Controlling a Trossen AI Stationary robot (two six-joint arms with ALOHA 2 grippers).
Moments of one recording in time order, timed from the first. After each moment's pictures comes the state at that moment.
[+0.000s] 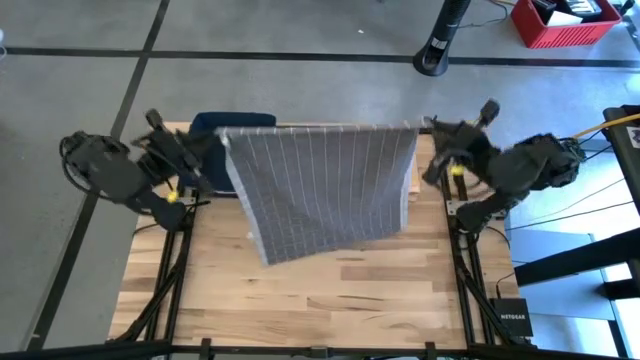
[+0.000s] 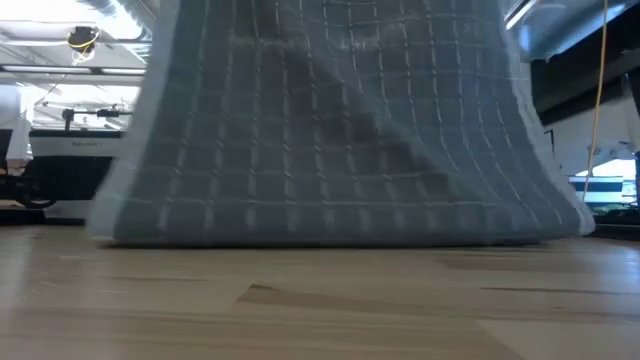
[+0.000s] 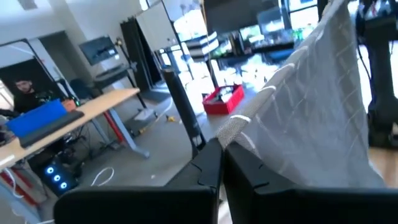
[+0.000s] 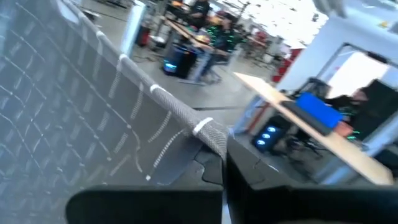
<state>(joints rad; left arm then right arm) -0.60 1.15 1.75 -1.00 -1.37 -0.10 0.49 1.23 1.86 -1.06 1.27 -0.04</state>
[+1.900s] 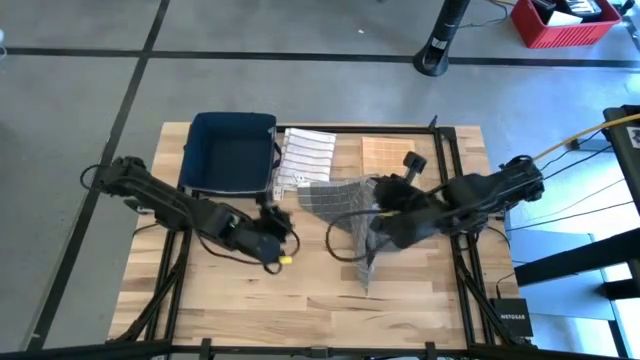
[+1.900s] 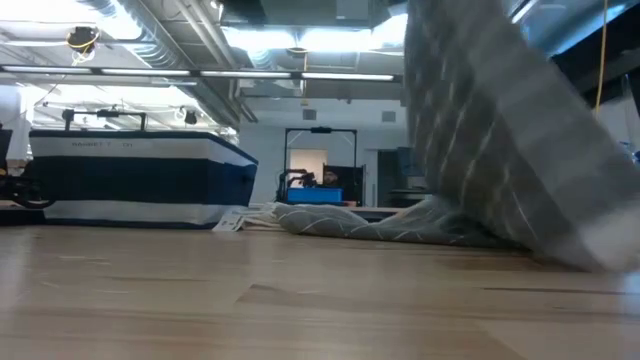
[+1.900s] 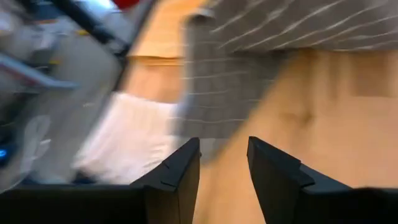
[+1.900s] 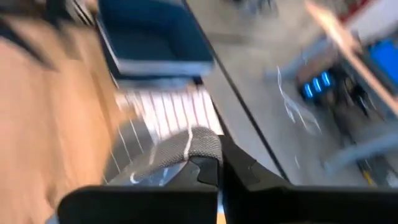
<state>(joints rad) -0.42 1.51 1.33 -0.82 -0.77 -0.29 0.45 1.56 1.91 -1.40 0.94 0.43</state>
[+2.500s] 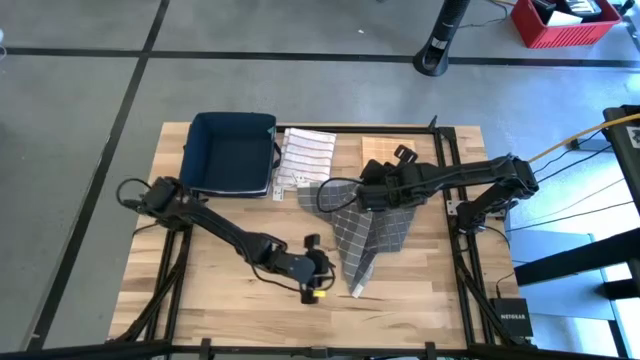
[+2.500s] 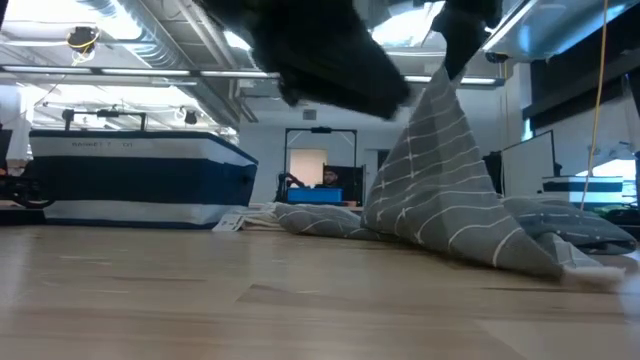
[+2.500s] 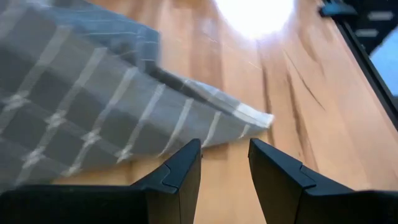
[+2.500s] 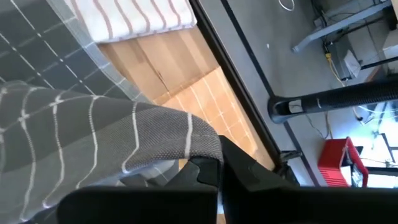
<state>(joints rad) -0.41 1.89 1.19 0.05 -0.34 -0.24 0.13 1.57 1.49 -1.42 0.76 0.58</state>
